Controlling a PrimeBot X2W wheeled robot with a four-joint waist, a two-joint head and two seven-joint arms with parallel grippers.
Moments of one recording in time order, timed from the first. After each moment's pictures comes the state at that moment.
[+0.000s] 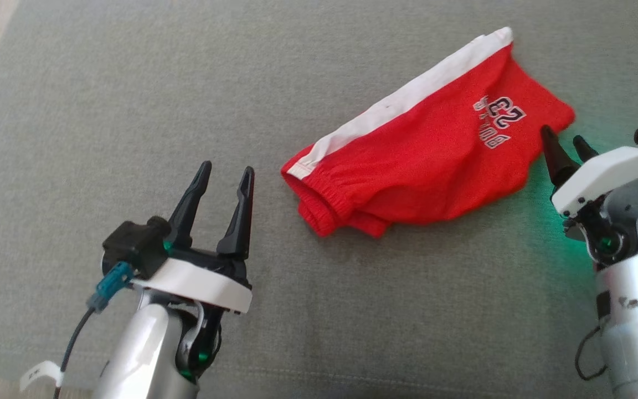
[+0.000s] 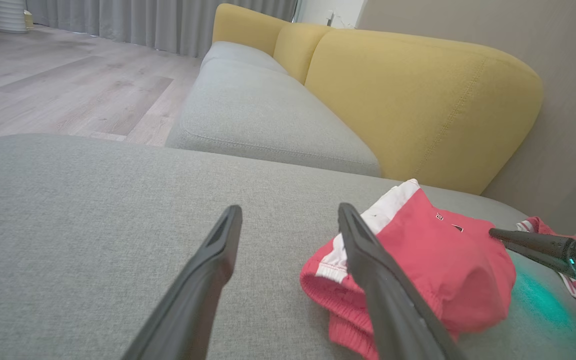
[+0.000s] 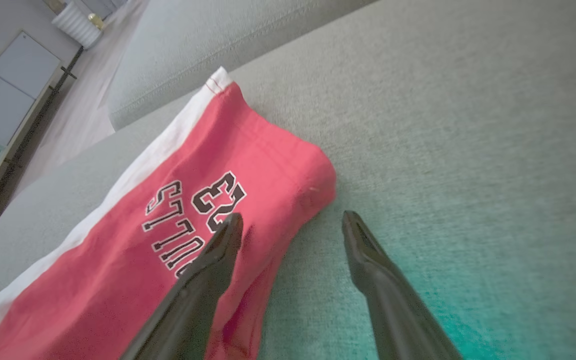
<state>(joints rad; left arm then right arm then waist) -0.20 0.05 -0.30 0.17 -0.31 -0.09 -0.25 -0.53 -0.15 -0.12 0.60 0.46 0.13 0.34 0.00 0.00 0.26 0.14</state>
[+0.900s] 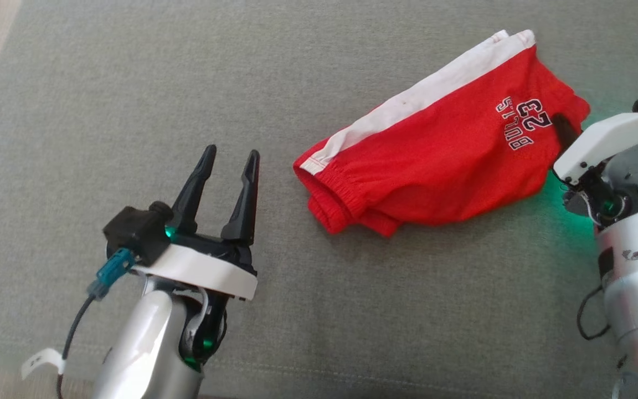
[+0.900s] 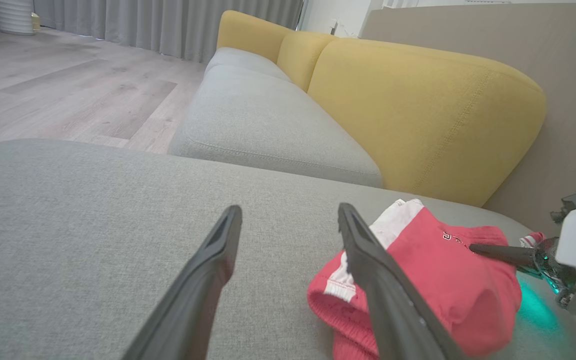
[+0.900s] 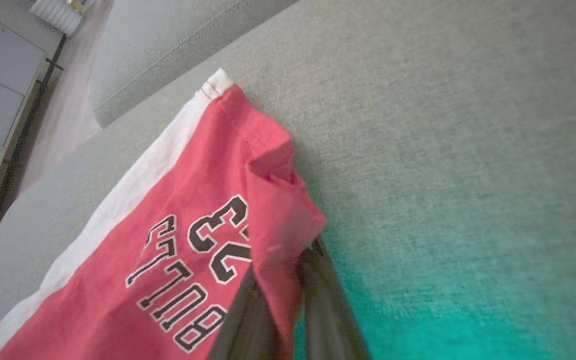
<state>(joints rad) -0.24 0.05 -0.33 0.16 -0.35 -0.07 -0.25 -0.75 -0.17 -0.14 0.90 0.46 0.13 0.36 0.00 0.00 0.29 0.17</state>
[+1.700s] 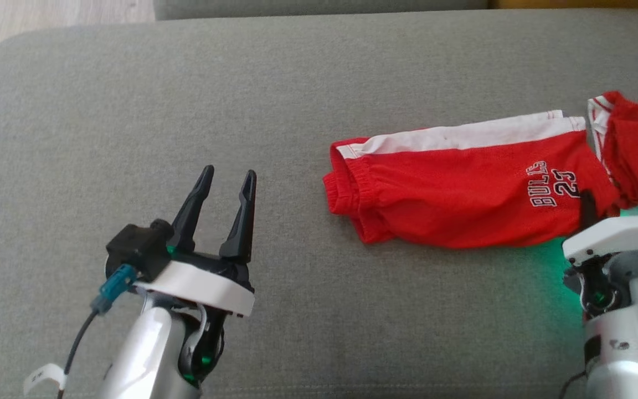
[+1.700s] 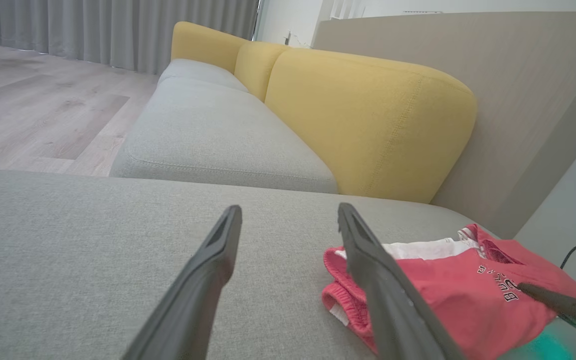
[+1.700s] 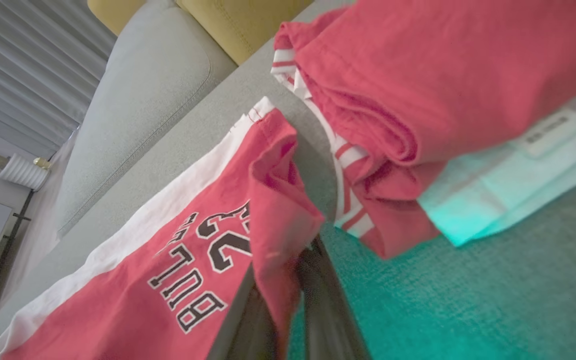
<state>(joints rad) -0.20 0.04 -0.31 0.17 -0.33 -0.07 -0.25 -0.45 -0.05 -0.35 0.74 0.45 0.13 0.11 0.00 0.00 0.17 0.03</state>
